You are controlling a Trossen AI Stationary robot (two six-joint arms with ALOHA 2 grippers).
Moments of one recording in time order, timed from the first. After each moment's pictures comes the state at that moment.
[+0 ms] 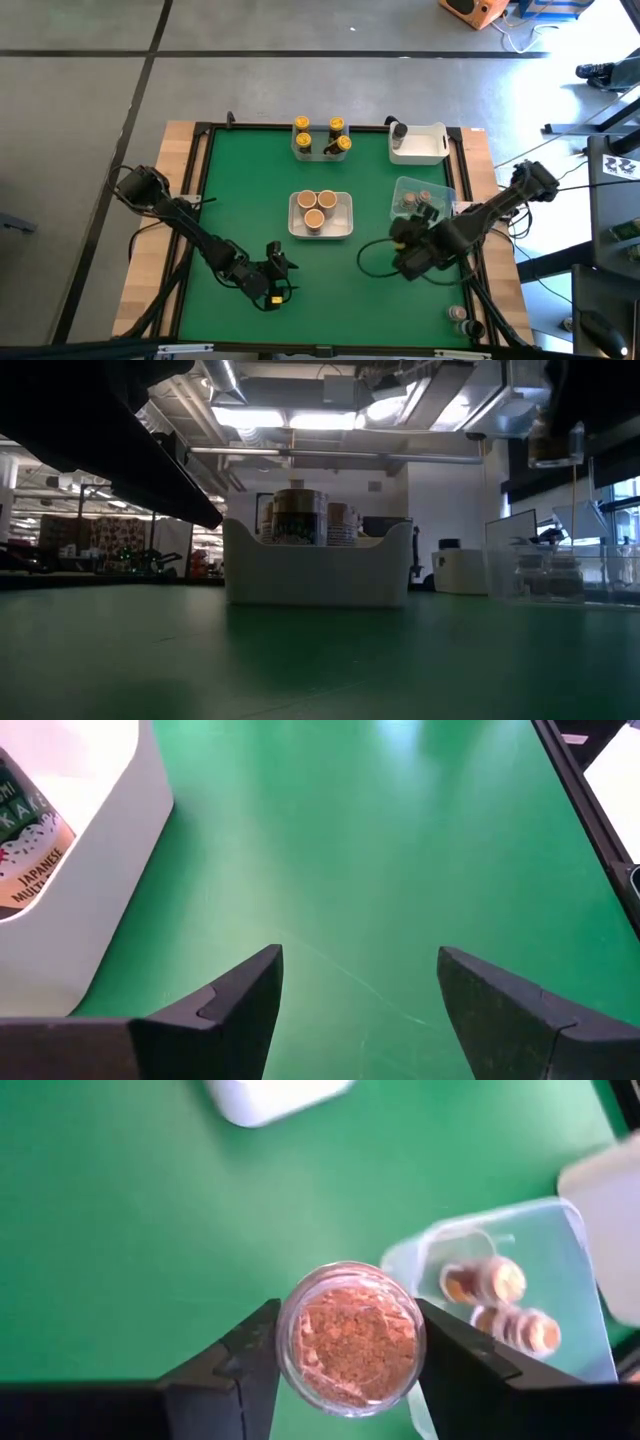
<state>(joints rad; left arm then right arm) -0.64 1.67 0.78 0.17 -0.54 -0.52 0.58 1.49 1.32 -1.34 0.43 0.99</state>
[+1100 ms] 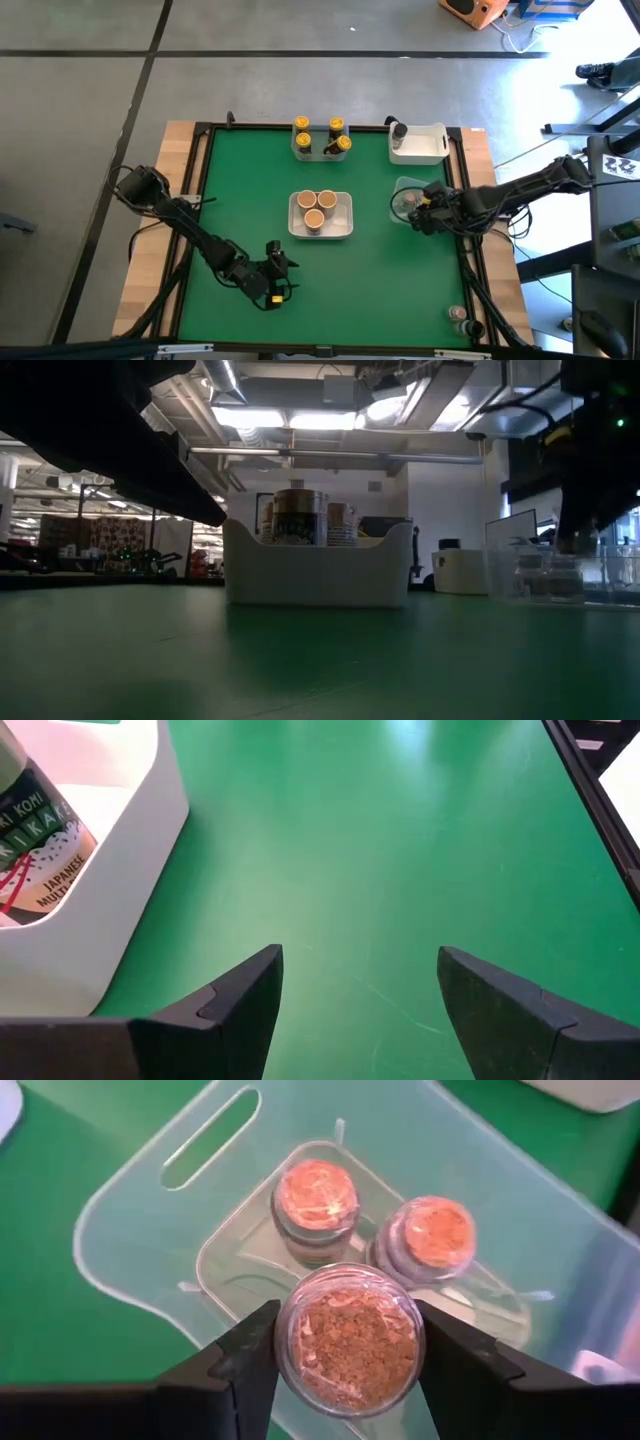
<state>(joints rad) -0.64 1.67 0.78 0.17 -0.57 -0.51 0.30 0.94 0.63 -1.12 0.45 1.35</state>
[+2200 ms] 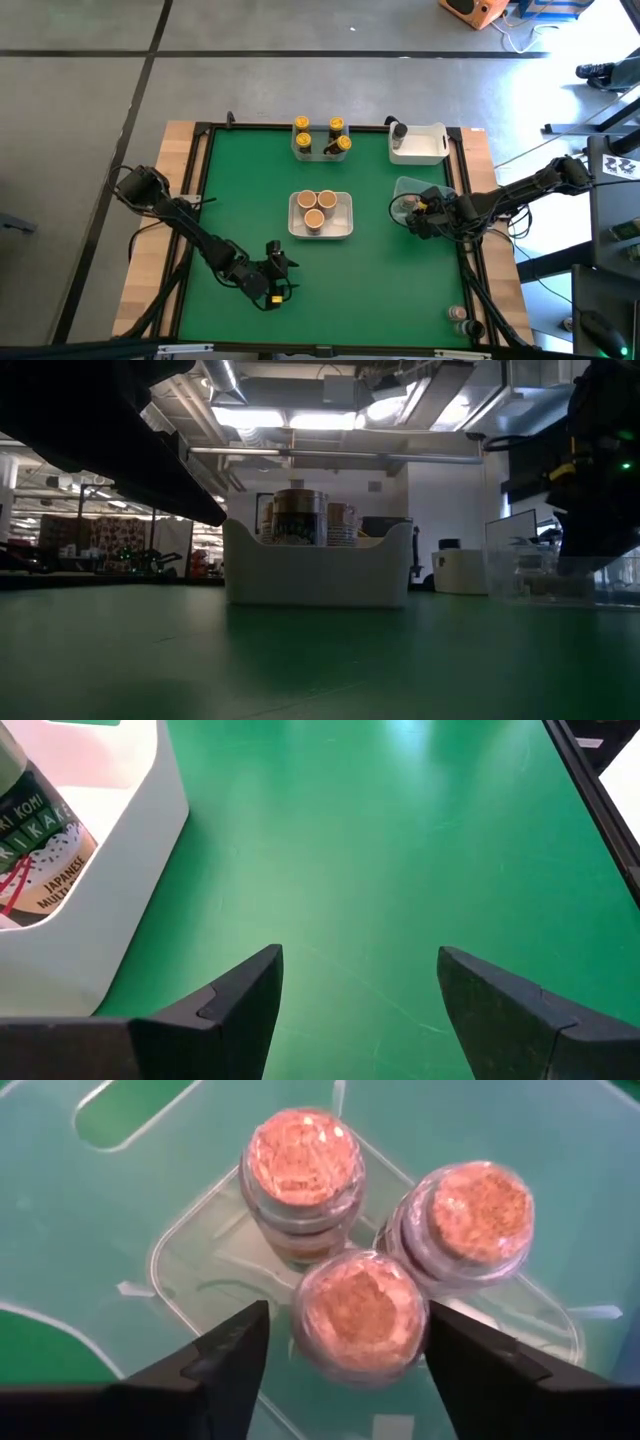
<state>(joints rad) -0.64 1.67 0.78 0.17 -0.57 -0.51 0.31 0.95 0.44 -0.90 0.49 1.33</state>
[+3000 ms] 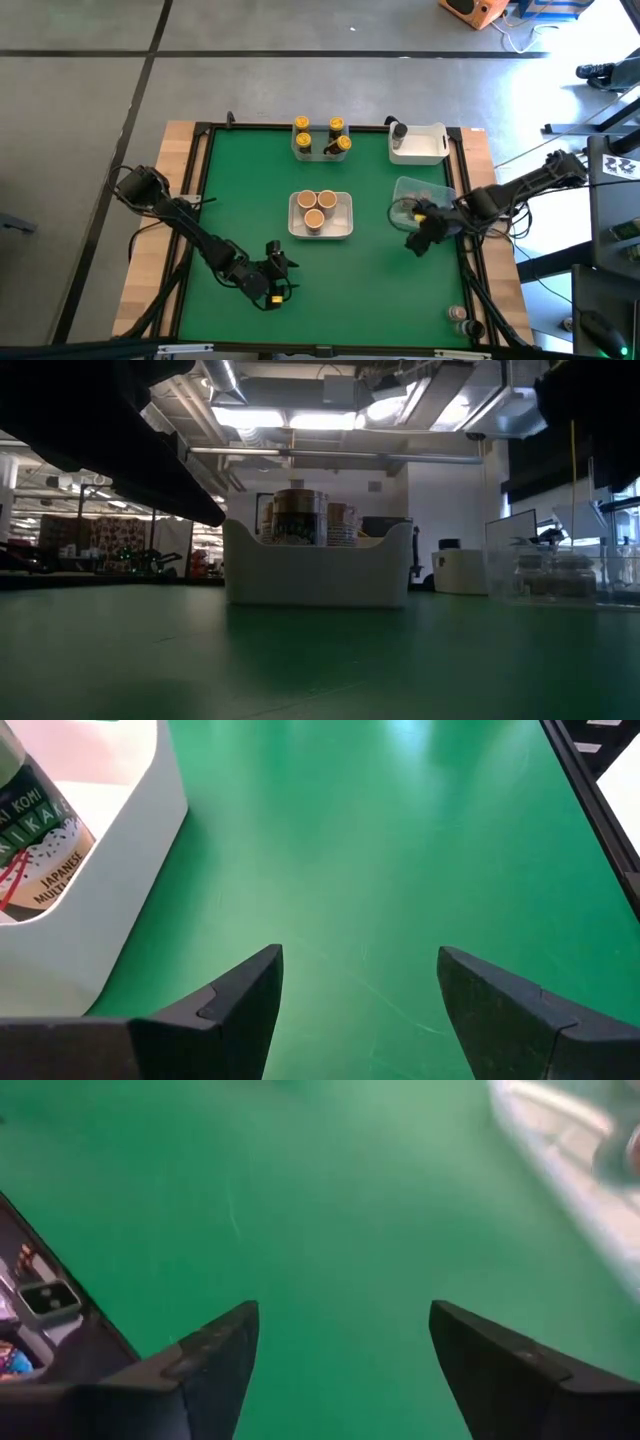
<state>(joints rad) -0.64 1.67 0.78 0.17 -0.57 -0.52 0.43 0.97 0.82 -0.93 0.04 1.33</state>
